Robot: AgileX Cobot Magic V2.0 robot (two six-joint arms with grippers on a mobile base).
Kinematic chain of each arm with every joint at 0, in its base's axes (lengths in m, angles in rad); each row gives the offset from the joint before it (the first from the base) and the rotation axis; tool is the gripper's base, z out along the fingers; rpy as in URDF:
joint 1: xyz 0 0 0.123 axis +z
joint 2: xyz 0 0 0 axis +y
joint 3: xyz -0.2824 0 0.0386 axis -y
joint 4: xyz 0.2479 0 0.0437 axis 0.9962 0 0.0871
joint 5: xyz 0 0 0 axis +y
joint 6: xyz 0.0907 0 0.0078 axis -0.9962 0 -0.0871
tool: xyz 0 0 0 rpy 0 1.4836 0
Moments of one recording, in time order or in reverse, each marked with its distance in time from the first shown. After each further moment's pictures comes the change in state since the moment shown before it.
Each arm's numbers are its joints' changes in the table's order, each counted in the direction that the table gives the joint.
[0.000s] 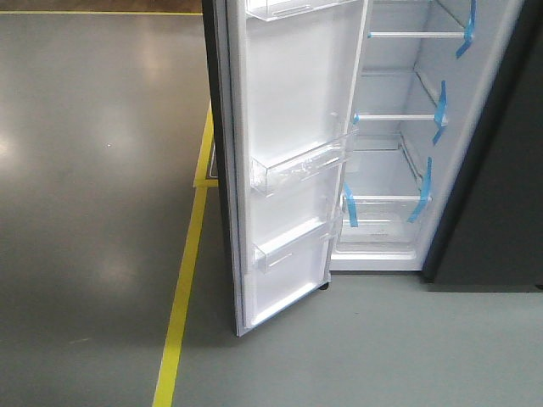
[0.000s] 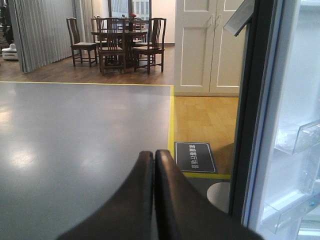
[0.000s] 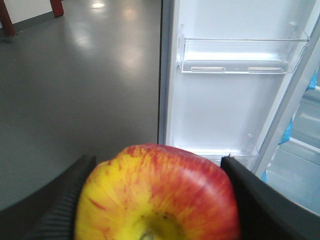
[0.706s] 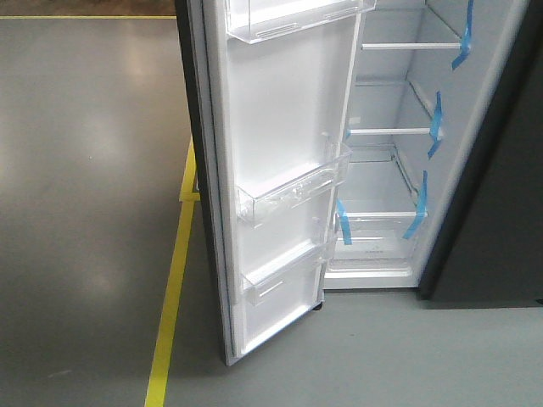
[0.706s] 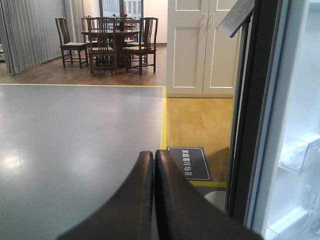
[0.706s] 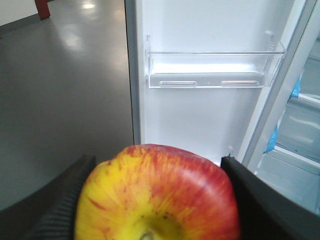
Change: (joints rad) left arm 0.000 0.000 0.000 0.000 0.000 0.000; right arm 0.000 0.000 0.000 0.000 0.000 0.000
